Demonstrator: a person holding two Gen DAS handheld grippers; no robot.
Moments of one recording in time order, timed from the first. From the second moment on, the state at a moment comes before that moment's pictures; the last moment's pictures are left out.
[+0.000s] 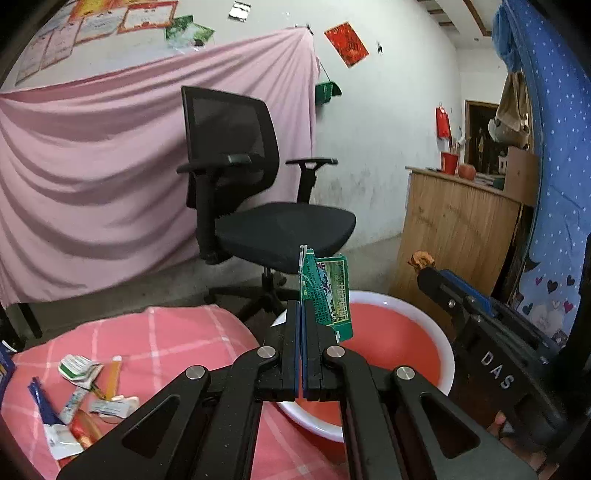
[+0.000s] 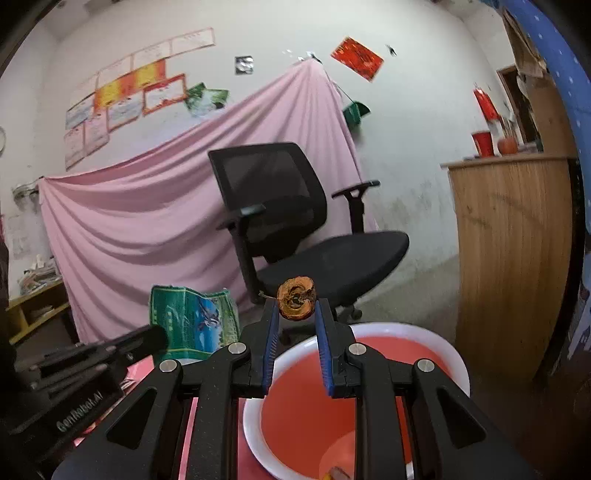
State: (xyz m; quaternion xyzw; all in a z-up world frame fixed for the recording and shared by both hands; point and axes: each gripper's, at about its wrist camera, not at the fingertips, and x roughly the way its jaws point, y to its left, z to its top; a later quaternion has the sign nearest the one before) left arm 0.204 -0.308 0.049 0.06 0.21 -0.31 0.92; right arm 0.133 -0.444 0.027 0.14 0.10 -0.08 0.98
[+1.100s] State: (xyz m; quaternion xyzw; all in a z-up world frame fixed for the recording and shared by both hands) left arm 0.216 -0.249 0.047 -0.01 0.24 -0.26 0.93; right arm 0.136 -0.434 0.031 0.14 0.11 -0.08 0.98
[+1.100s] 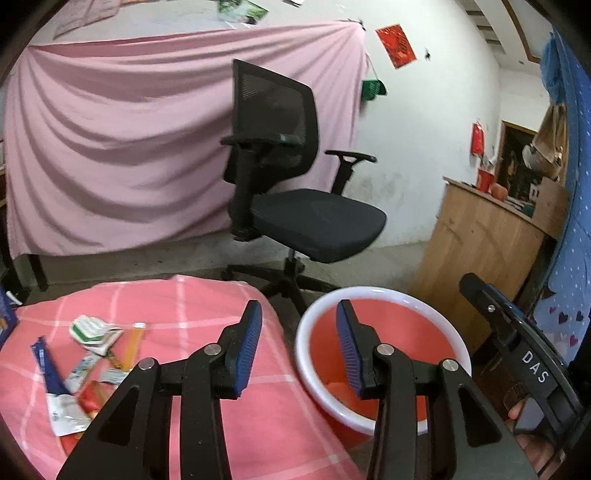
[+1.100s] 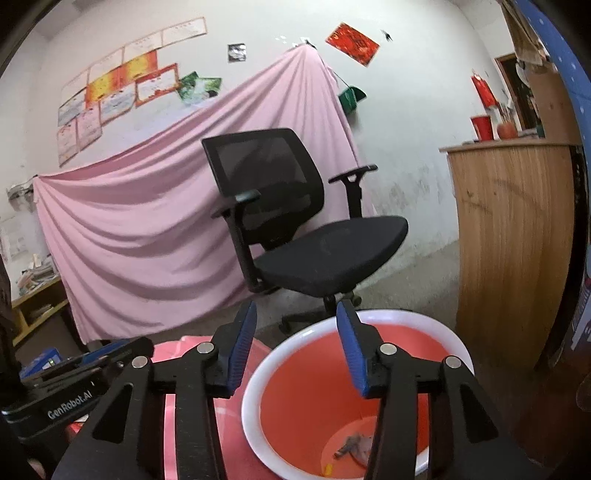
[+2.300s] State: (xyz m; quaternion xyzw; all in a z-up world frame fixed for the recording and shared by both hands) left arm 0.199 -0.025 0.021 -0.08 0.25 -0.02 0.96; right arm 0.185 -0.276 0.028 -0.01 0.11 0.09 0.99
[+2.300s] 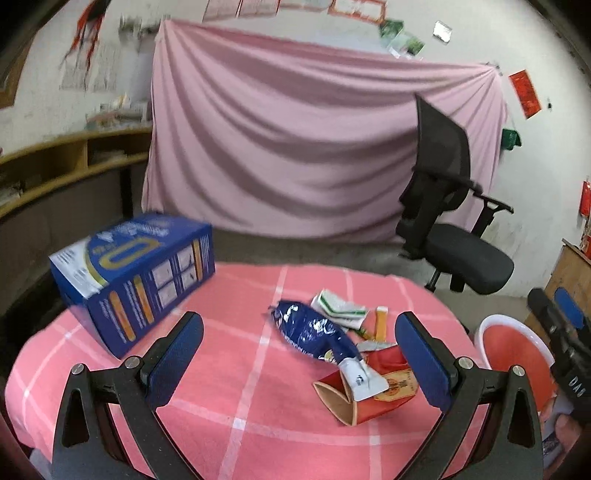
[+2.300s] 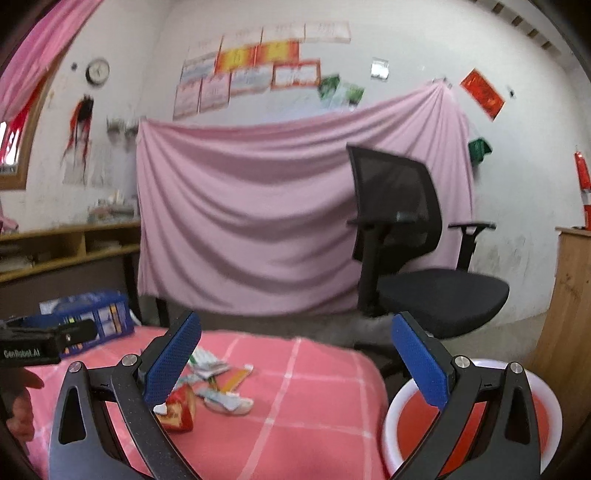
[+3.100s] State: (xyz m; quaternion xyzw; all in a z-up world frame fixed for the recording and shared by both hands) left arm 0.270 -0.027 -0.012 -0.14 0.44 -0.09 0.88; right arm 0.284 -0.223 -0.048 -0.03 0.41 0.24 0.88
